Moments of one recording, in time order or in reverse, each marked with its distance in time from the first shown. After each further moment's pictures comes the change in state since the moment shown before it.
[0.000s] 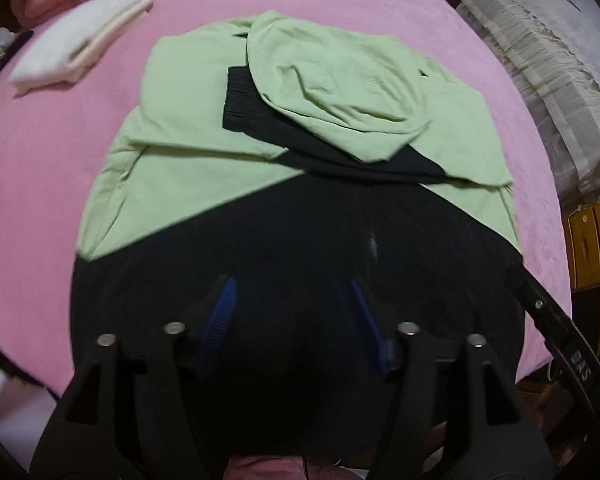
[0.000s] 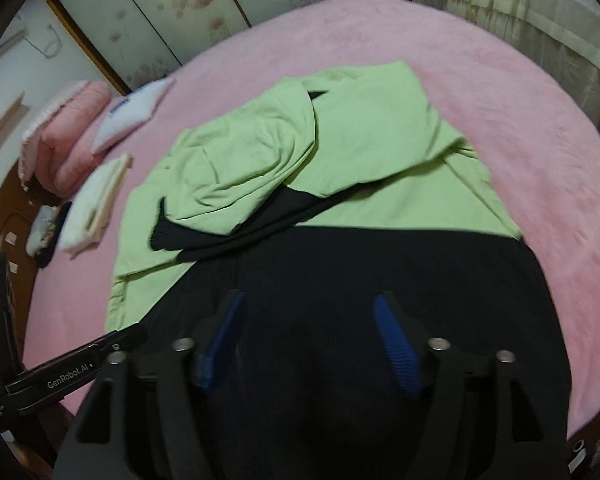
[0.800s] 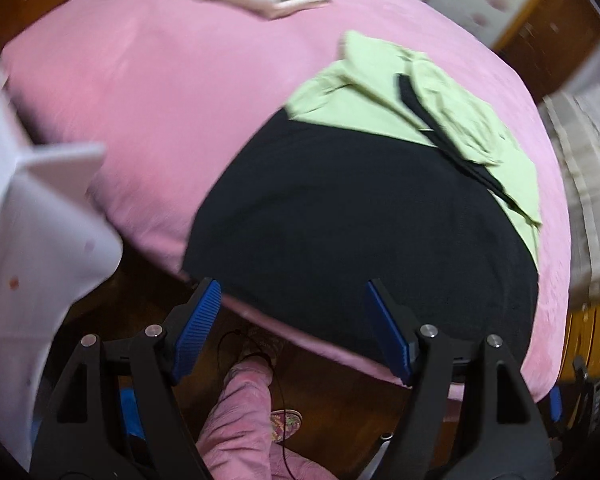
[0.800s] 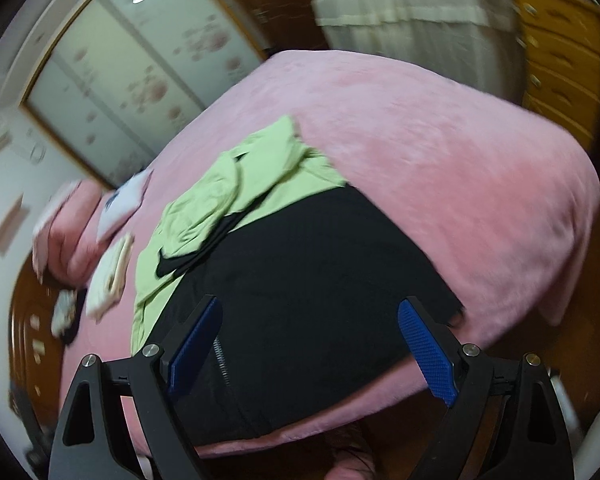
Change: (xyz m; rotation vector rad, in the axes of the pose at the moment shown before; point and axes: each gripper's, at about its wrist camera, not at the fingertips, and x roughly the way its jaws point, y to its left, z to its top) left arm -0.104 0.131 -0.192 -0.450 -0.095 0.098; right arm -0.188 -0.135 -0.173 0.331 -0.216 0.008
